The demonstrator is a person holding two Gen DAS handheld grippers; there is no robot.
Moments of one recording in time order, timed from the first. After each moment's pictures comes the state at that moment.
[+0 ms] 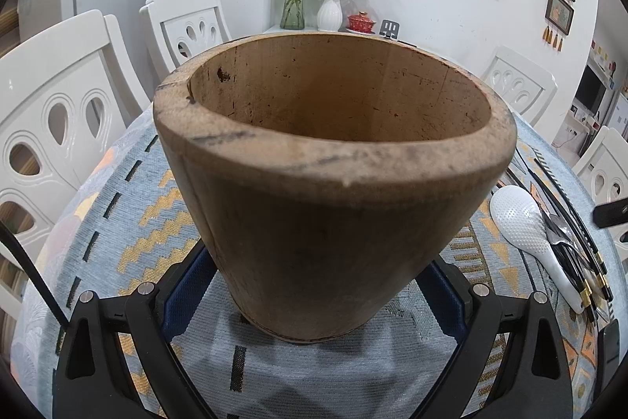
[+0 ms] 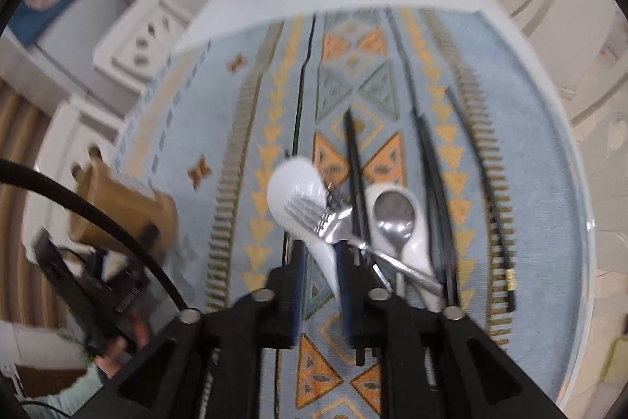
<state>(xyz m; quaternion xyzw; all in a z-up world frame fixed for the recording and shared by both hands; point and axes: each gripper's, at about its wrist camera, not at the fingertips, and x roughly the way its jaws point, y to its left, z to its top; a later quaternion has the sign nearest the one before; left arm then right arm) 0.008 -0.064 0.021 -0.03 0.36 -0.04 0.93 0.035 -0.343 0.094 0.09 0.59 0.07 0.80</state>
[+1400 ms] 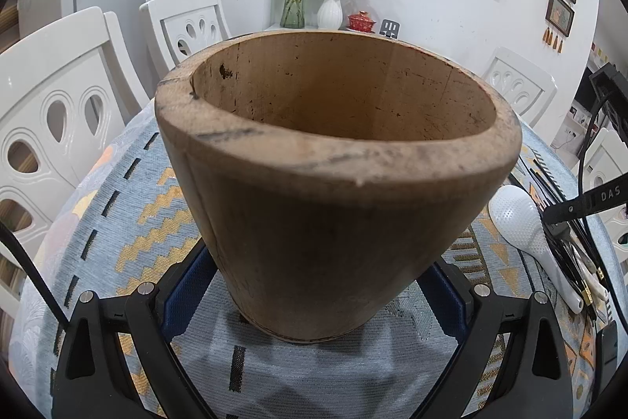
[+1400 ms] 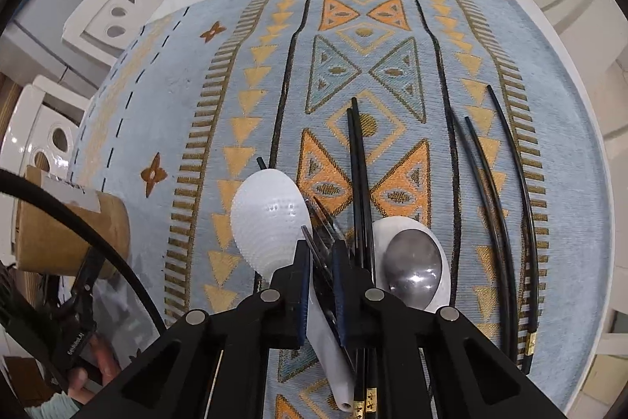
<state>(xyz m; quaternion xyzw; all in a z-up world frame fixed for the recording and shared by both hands) 0.004 -0.066 0.019 -0.04 0.36 -0.04 0.93 0.086 -0.343 0.050 0.04 0.62 0.06 0.78</state>
